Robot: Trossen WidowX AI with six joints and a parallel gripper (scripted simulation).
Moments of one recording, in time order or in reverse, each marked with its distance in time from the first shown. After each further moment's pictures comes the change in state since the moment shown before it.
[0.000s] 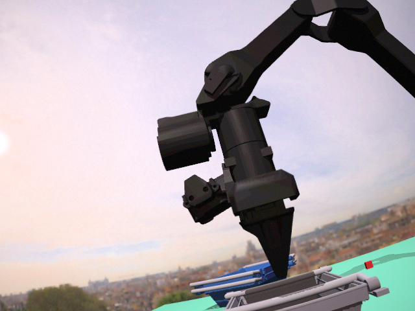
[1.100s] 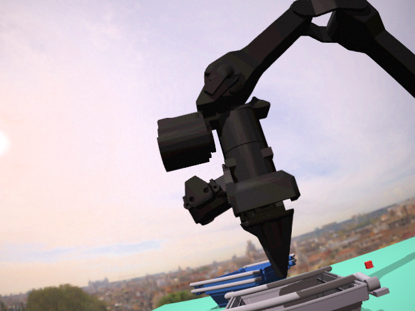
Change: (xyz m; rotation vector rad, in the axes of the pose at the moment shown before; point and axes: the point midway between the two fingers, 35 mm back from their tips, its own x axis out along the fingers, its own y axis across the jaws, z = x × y) arm 0.000 0.000 0.000 0.000 0.002 0.000
